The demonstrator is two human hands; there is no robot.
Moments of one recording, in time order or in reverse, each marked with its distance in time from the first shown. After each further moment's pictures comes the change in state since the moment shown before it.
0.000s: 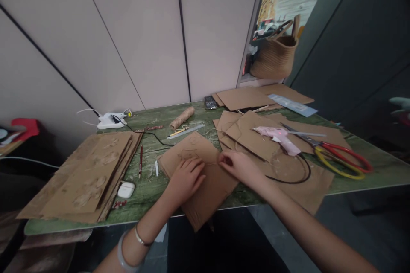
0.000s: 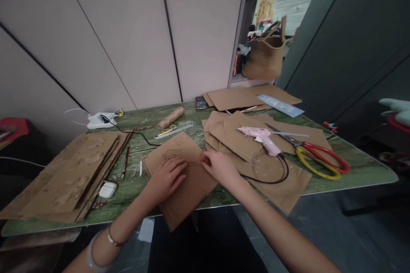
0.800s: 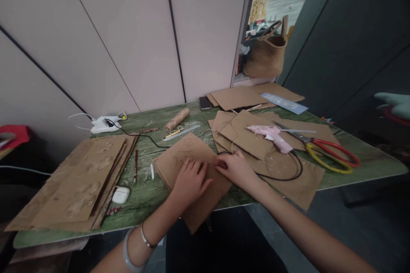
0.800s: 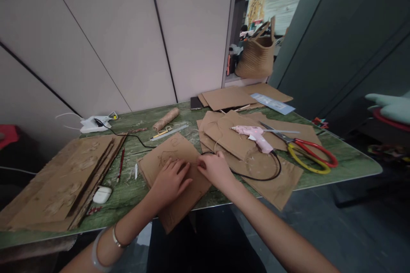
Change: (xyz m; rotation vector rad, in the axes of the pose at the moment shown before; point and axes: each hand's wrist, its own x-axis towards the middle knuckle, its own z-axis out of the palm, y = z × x) left_hand 0.019 0.022 0.013 0.130 -0.040 0.012; right_hand -0.006 -0.002 0.005 -0.133 -0.009 0.017
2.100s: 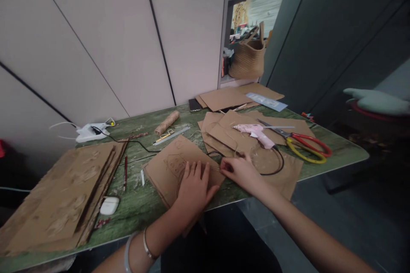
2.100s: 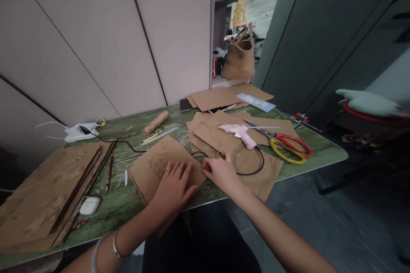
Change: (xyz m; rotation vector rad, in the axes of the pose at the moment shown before) left_hand 0.015 0.042 0.006 0.038 -0.064 -0.050; right_hand -0.033 0.034 -0.007 0.048 0.058 0.084
